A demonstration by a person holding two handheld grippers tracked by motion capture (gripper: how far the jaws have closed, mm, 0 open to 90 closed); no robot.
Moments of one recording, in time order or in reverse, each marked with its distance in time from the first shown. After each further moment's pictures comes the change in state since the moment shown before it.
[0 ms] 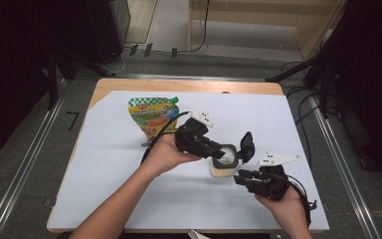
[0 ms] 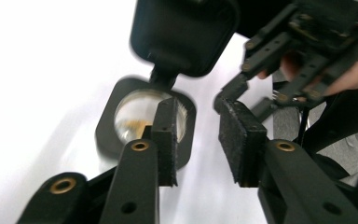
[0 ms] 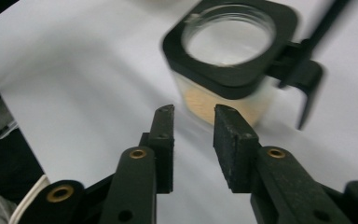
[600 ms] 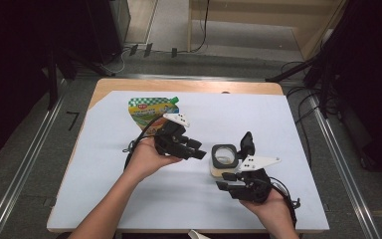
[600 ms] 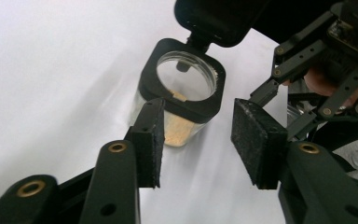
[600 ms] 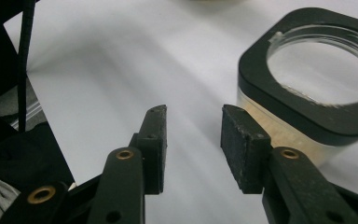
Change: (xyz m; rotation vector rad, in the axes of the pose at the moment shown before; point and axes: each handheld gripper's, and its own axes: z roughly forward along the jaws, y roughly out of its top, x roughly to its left) left arm 0.016 -0.038 -0.031 -0.060 0.042 -0.061; right arm 0.028 0.010 0.023 0.007 0.075 -0.082
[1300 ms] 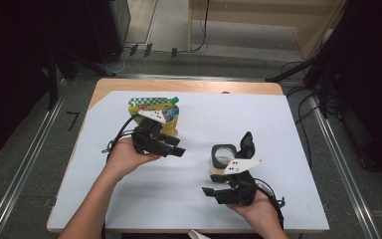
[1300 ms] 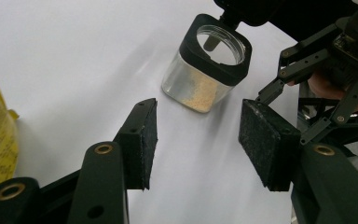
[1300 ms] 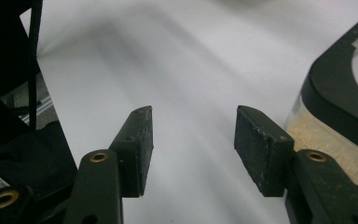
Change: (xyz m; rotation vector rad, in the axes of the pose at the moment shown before) left arm 0.022 -0.026 -0.039 0.003 0.038 -0.069; right arm 0.013 0.003 0.029 0.020 0.063 -0.029
